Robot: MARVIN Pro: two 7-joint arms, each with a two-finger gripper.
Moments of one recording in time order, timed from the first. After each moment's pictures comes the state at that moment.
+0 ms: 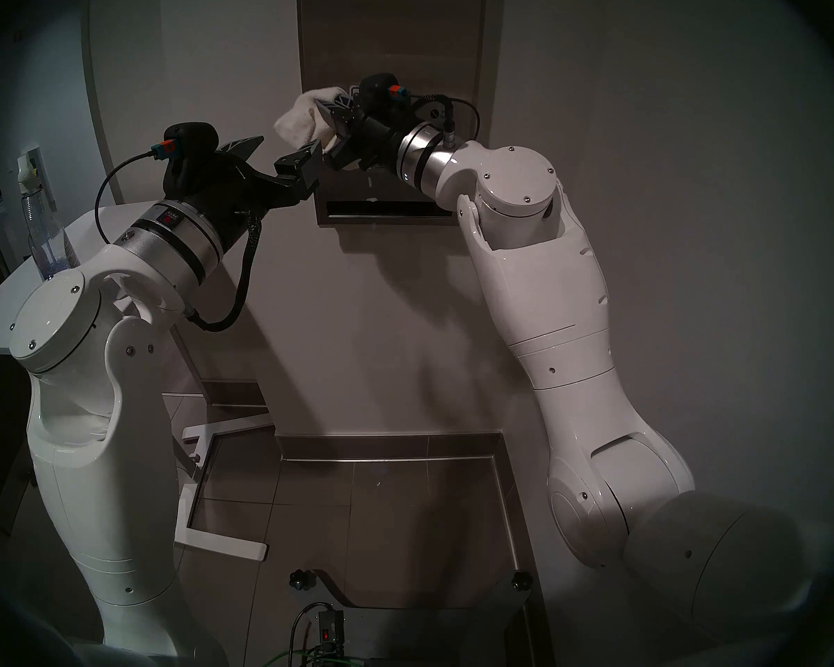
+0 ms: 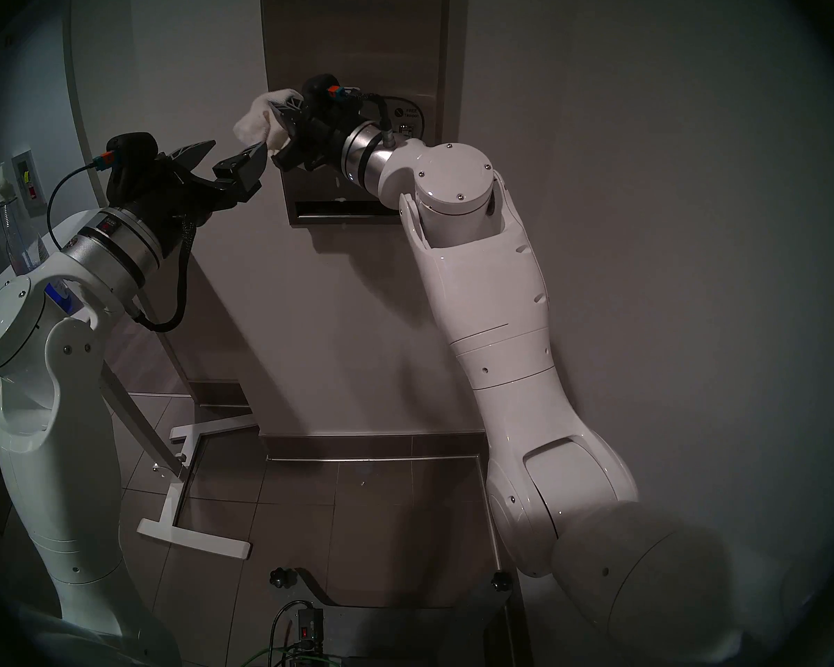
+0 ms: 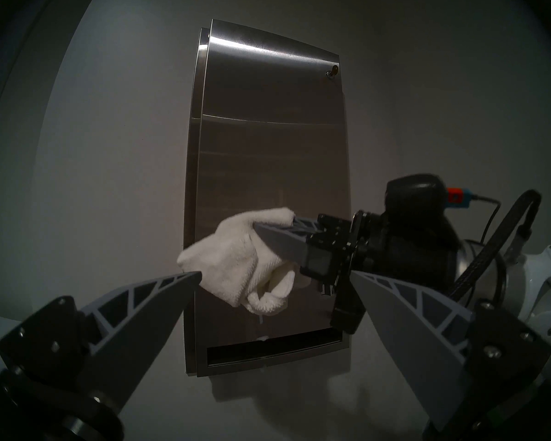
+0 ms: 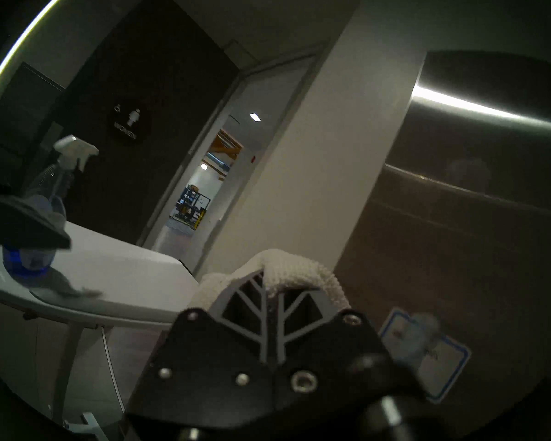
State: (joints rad) left arm 1.50 -1.42 -1.81 -2.40 -0.34 0.64 -0.32; right arm -0.82 -1.64 1.26 -1.55 -0.08 0.13 0.63
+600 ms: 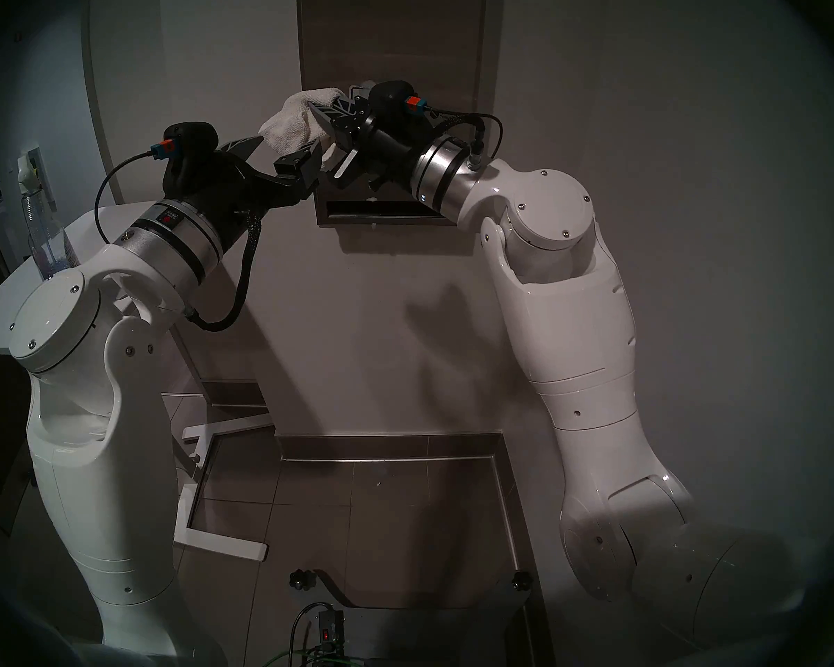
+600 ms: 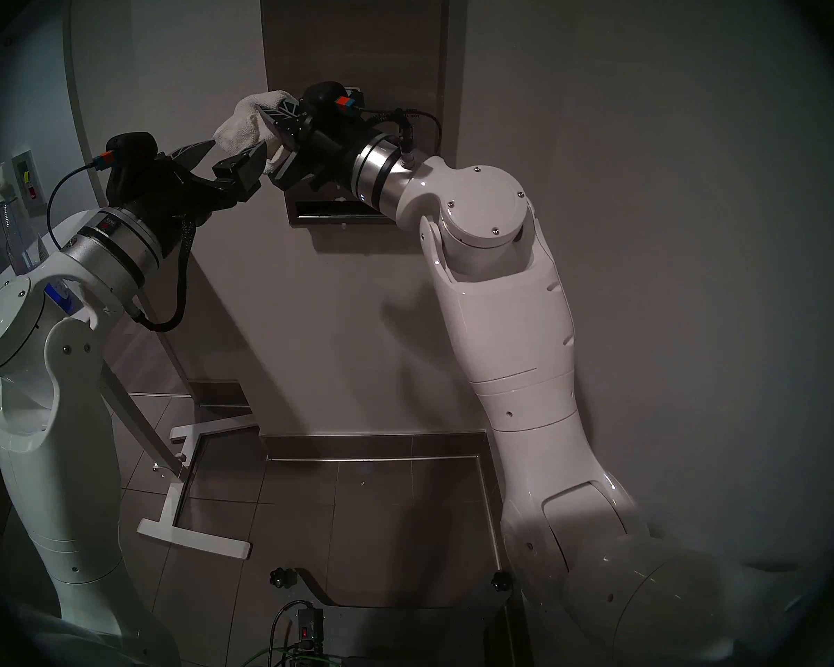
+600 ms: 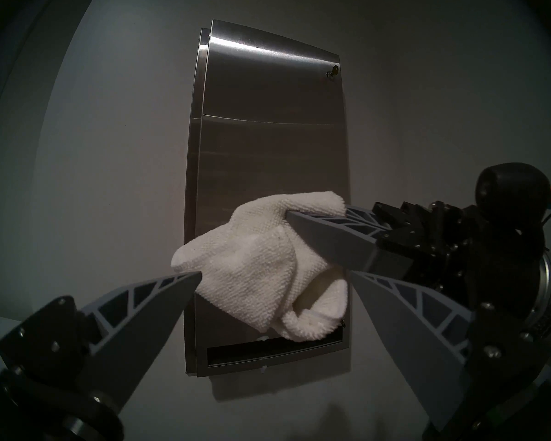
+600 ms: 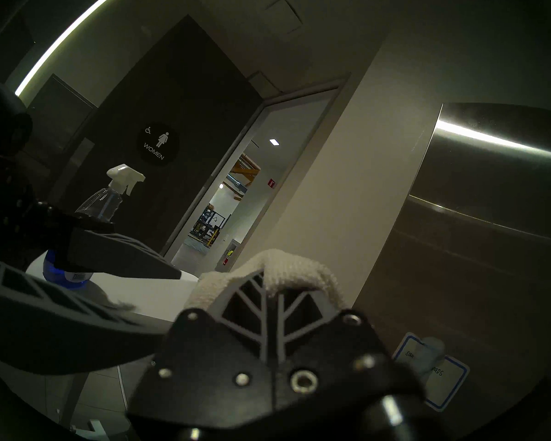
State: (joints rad) left arm 1.49 -1.42 -1.81 -2.40 -0.34 0.64 -0.31; right arm -0.96 -1.59 1.28 -1.76 -0.05 0.14 0.69
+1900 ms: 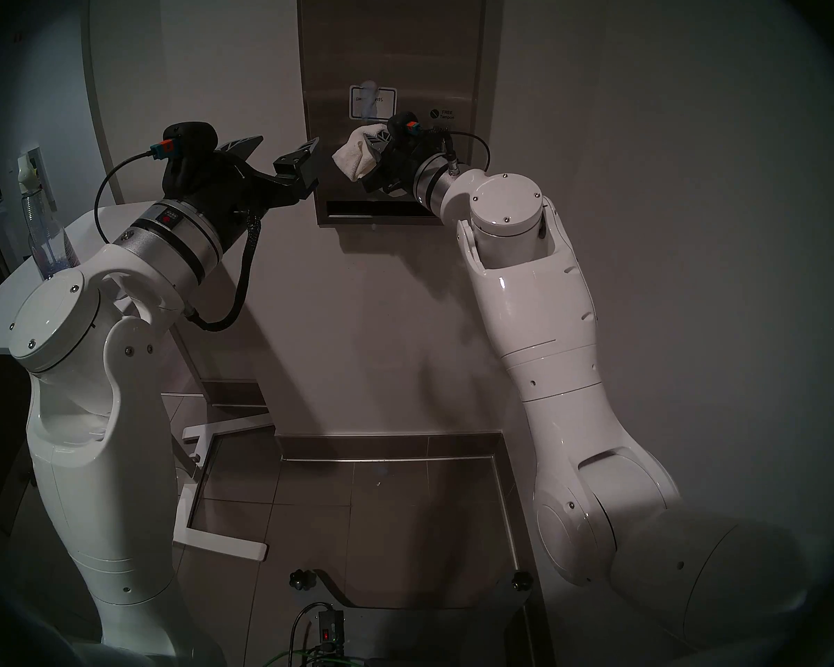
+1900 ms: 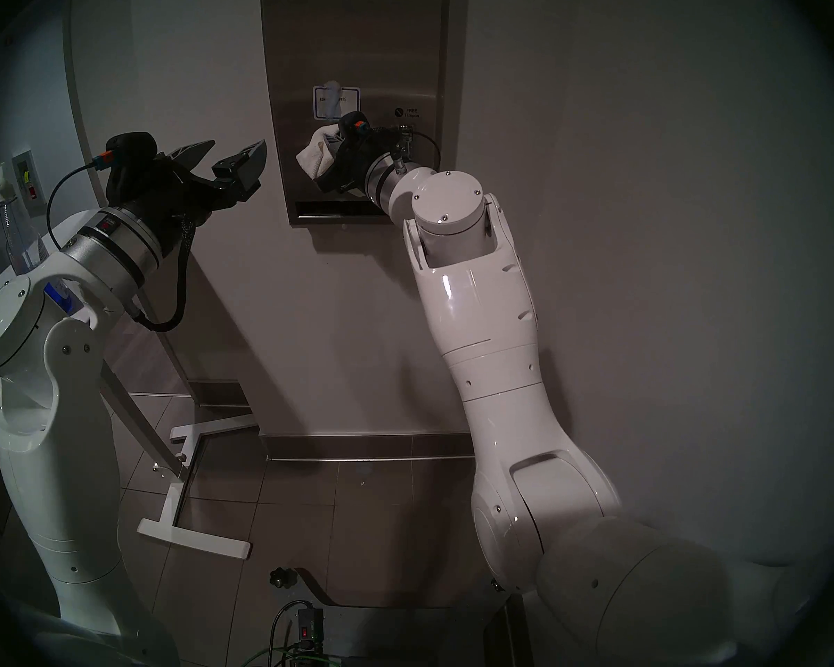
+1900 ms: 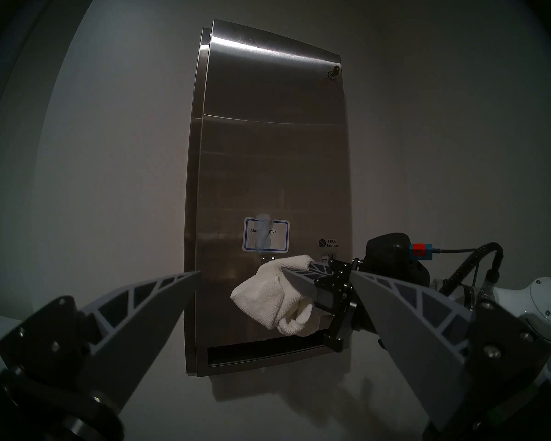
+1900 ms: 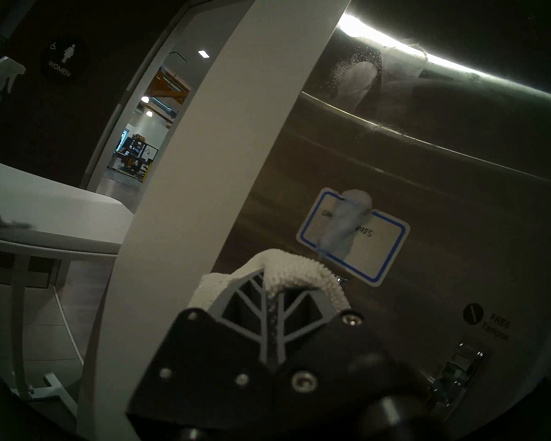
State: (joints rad) left arm 1.50 -1.42 -1.81 -2.40 -0.35 0.64 -0.30; right arm -0.83 -1.71 1.35 -1.44 -0.33 0.20 0.48
